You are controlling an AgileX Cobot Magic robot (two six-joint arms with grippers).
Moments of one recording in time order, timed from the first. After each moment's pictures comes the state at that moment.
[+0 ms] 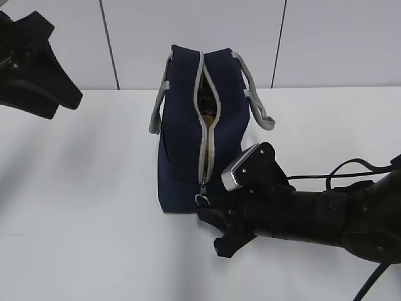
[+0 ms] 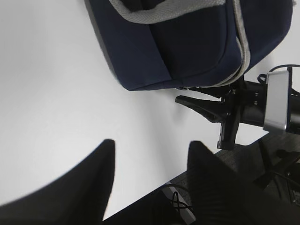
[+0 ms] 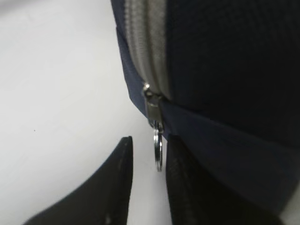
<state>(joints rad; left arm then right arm) -0.15 1.45 -1.29 -0.55 1.18 0.22 0.45 1.93 -0.64 -0.65 -0.76 0.25</state>
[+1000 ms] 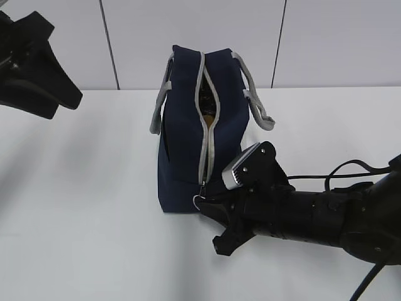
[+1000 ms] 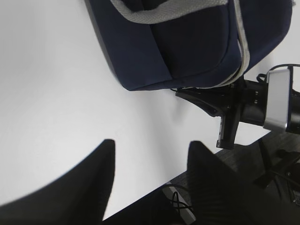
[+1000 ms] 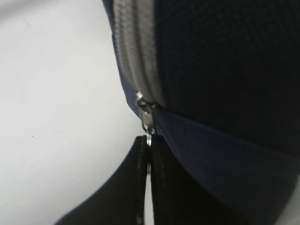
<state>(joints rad) -0.15 1.45 -1.29 -0.55 1.18 0.22 0.45 1.94 -0.64 -0.63 -0.78 0.24</state>
